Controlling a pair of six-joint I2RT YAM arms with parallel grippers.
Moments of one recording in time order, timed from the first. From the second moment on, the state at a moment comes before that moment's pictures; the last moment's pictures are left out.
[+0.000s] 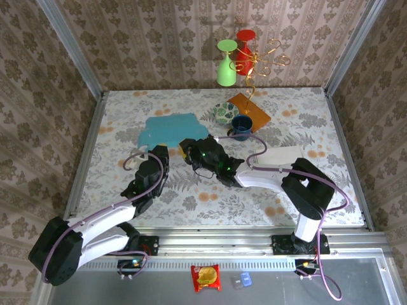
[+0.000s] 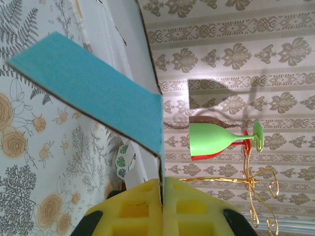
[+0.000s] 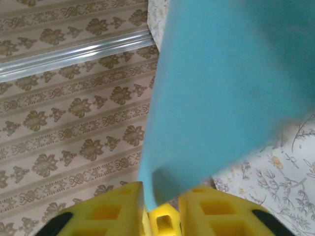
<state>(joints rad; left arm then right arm) -0.70 1.00 0.33 0.52 -0.50 -1.57 0.89 1.77 1.05 0.45 0.10 1.77</state>
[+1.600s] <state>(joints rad) -0.34 0.83 0.99 -0.82 0.01 -0.89 0.77 1.39 1.34 -0.59 0.19 1.91</state>
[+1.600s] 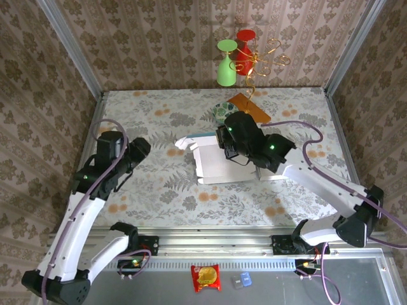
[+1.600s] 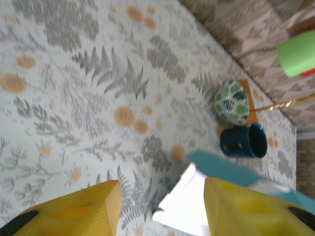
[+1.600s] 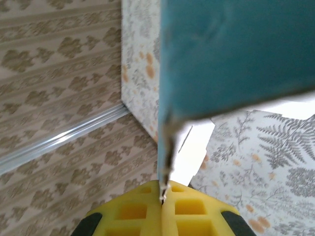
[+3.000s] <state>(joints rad) -0.27 0.86 0.48 -0.34 0.30 -0.53 0.47 1.50 0.79 0.23 -0.47 1.48</state>
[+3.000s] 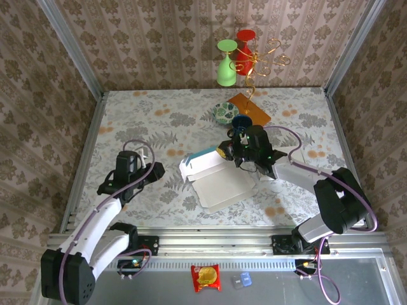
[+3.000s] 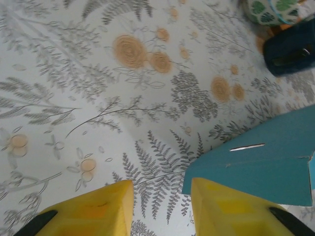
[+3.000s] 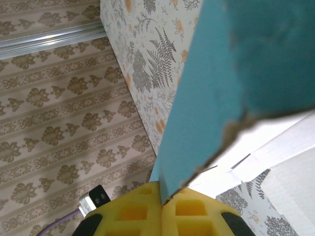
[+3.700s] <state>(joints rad) -0.43 1.08 0.44 -0.07 0.44 -0.24 0.42 1.55 0.73 0.41 -0.58 1.42</state>
